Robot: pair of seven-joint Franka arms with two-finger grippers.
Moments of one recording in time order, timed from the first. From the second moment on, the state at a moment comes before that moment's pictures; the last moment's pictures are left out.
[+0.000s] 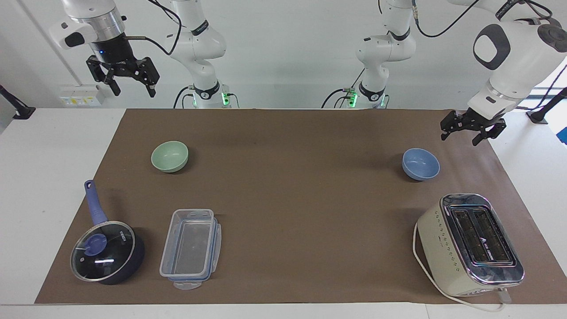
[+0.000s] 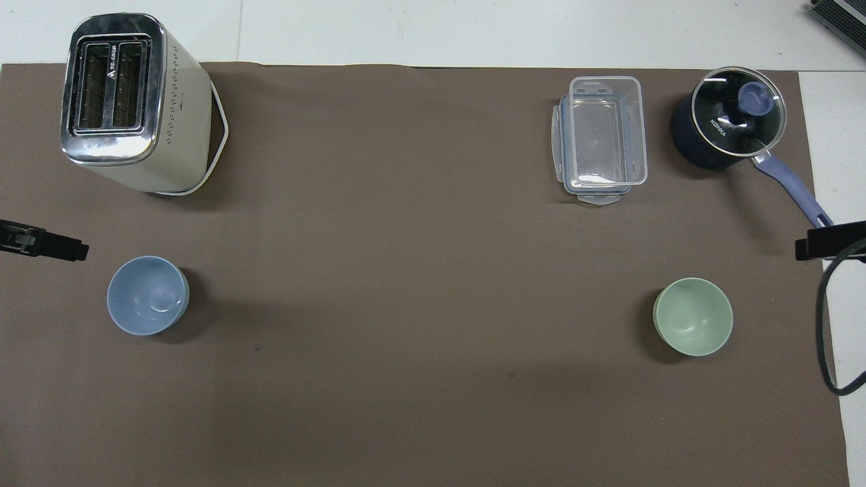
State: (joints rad) left arm 0.07 -0.03 0.05 -1.85 -0.03 1.80 0.38; right arm 0.06 -0.12 -0.09 -1.57 -0.02 1.49 0.03
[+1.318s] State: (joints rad) left arm 0.17 0.00 0.05 -2.30 -0.23 2.31 0.52; right arm 0.06 -0.12 -0.09 -1.57 -0.02 1.49 0.03
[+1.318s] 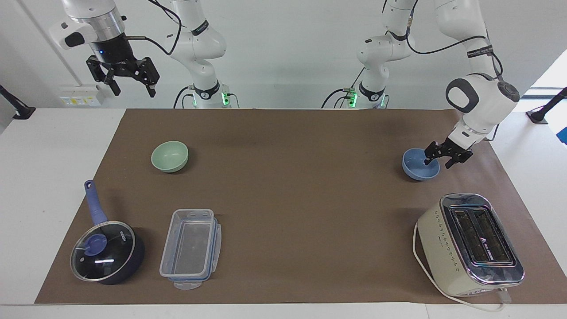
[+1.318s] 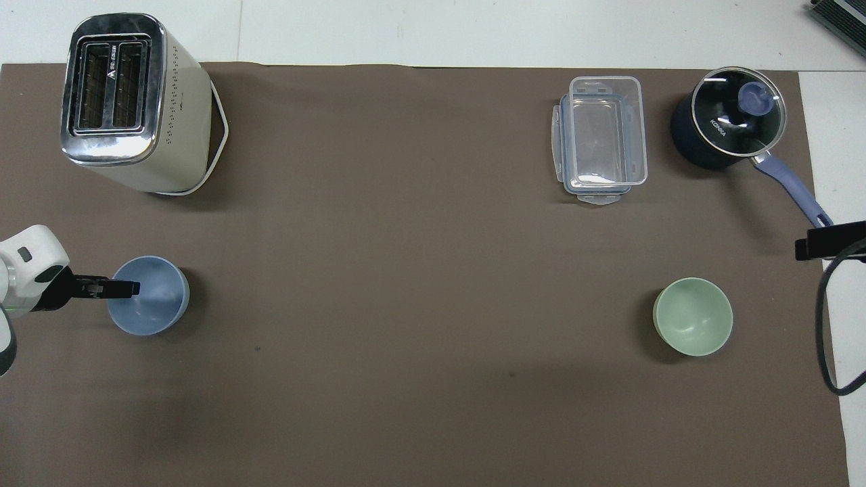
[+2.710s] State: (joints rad) left arm 0.04 -0.05 0.02 -2.29 -0.26 2.32 0.40; right arm 0.06 -0.12 -0.09 -1.57 -0.02 1.49 0.03
